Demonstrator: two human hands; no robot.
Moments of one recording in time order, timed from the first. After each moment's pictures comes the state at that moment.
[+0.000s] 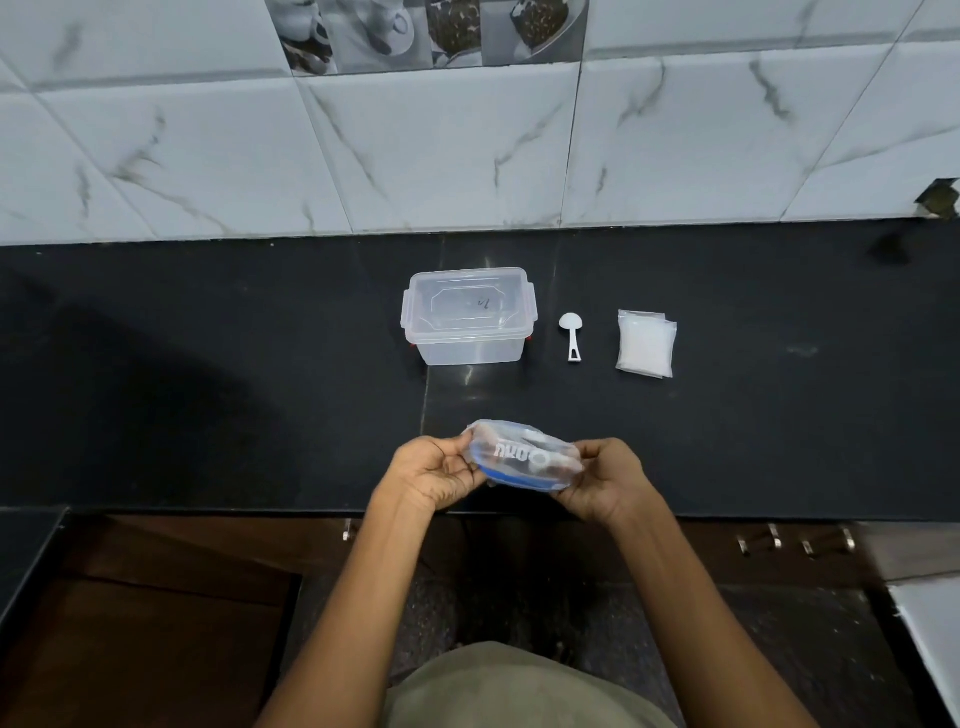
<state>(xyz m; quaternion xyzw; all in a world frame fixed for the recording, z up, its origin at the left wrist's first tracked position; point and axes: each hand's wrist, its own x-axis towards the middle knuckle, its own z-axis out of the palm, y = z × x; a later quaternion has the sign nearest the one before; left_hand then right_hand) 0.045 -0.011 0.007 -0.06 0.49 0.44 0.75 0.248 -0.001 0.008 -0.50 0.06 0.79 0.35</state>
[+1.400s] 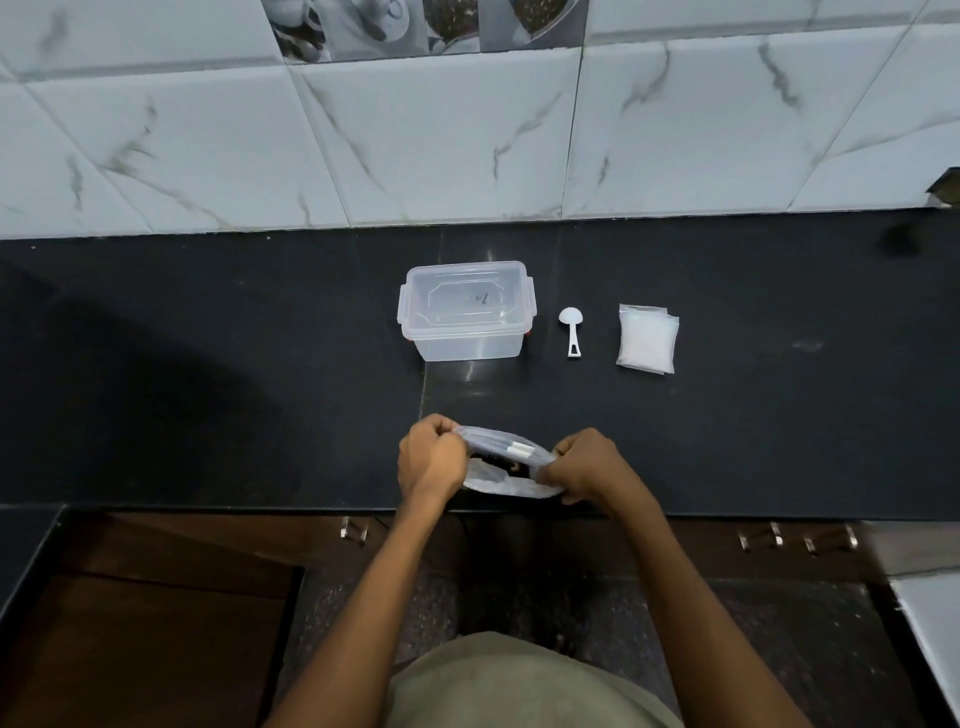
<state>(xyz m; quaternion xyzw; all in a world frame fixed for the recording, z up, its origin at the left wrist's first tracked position) 0.059 -0.009 -0.018 0.35 0.81 0.30 0.36 0.250 0.015 -0.010 -0.68 -0.52 0.50 0.07</state>
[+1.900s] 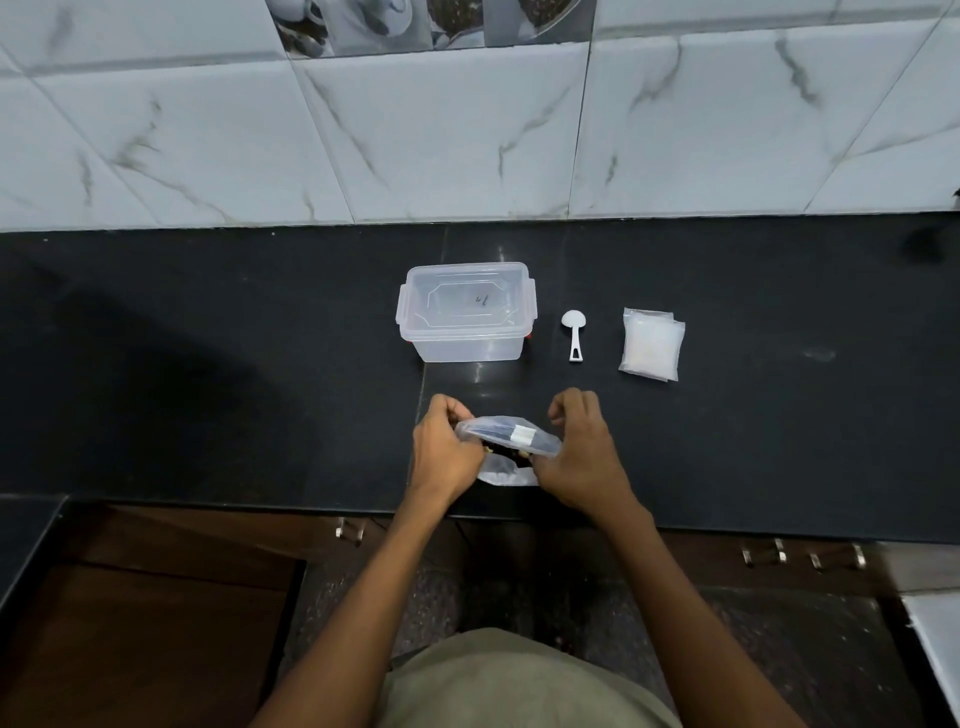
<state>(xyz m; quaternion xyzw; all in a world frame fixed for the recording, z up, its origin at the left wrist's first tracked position) 0.073 0.001 -0.018 0.45 0.75 0.35 0.33 0.254 0.021 -0.029 -0.58 -0.71 0.31 0.27</state>
